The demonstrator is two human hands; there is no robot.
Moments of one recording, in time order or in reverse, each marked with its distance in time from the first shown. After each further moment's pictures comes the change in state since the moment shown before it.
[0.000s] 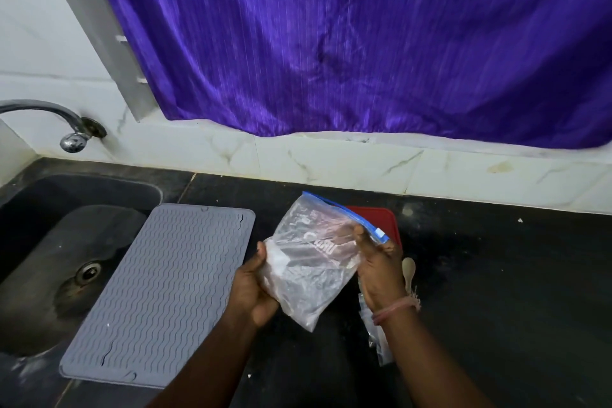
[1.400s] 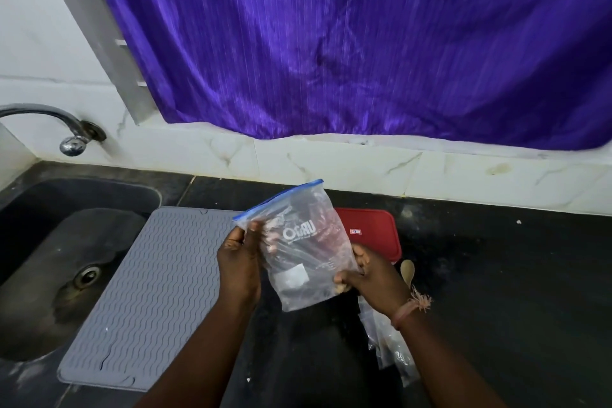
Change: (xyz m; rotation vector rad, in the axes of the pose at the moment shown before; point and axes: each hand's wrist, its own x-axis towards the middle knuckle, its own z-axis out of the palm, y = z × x) left_hand -0.004 0.028 0.034 0.410 0.227 0.618; right_hand 0.004 0.001 -0.037 -0.613 -0.470 0.129
